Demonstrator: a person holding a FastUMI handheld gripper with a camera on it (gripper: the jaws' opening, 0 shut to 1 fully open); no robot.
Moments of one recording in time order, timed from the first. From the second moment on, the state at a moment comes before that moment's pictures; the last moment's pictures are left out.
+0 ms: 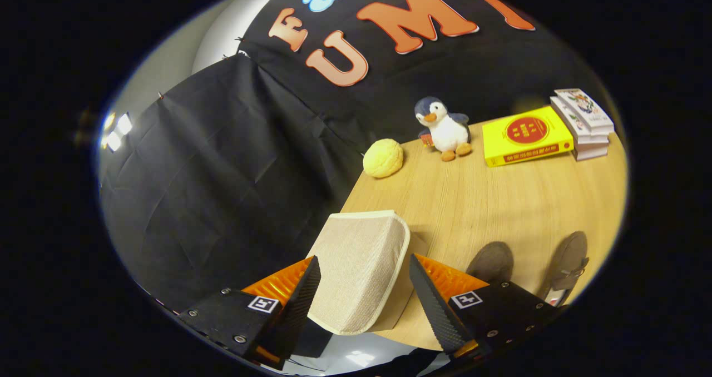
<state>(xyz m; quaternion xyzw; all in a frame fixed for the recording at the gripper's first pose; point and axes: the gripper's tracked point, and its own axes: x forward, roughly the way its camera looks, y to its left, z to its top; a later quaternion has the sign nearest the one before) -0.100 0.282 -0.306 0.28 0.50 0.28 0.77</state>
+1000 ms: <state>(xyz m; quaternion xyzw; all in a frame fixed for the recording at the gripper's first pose) -0.147 0.355 -0.388 0.38 0.60 0.32 0.63</state>
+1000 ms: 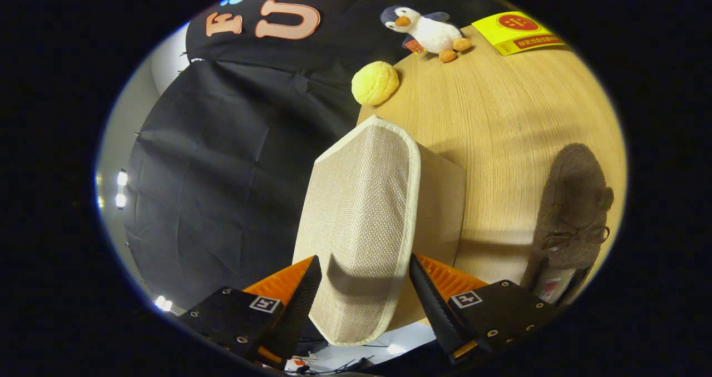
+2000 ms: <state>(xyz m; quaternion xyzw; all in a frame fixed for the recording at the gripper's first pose) -0.080 0.444 -0.199 0.39 0.47 0.41 0.68</state>
